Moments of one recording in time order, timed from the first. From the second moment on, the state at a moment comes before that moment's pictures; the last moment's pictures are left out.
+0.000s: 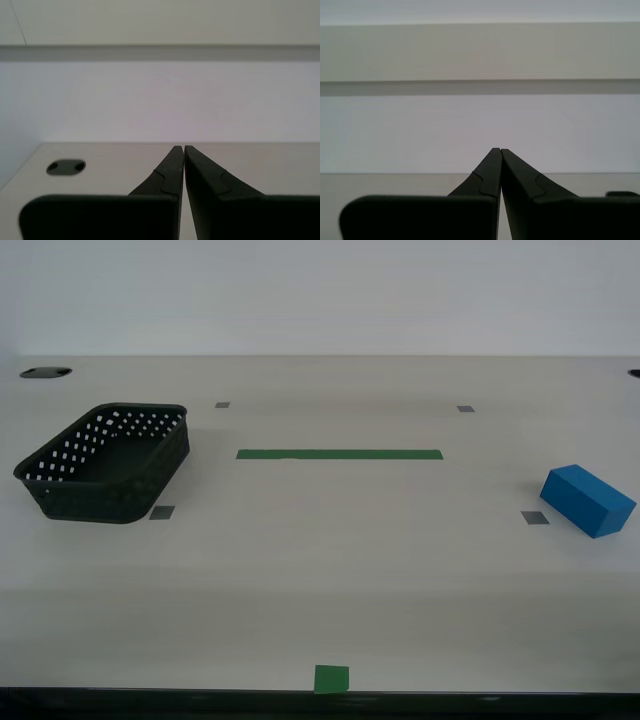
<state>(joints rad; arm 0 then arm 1) 0.00 1.05 0.52 0.53 -0.01 0.00 0.00 1.05 0.58 0.34 -0.01 0.00</state>
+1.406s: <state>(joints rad) 0.00 1.05 0.97 -0.74 -0.01 0.02 0.00 1.43 0.86 -0.62 -0.07 0.04</state>
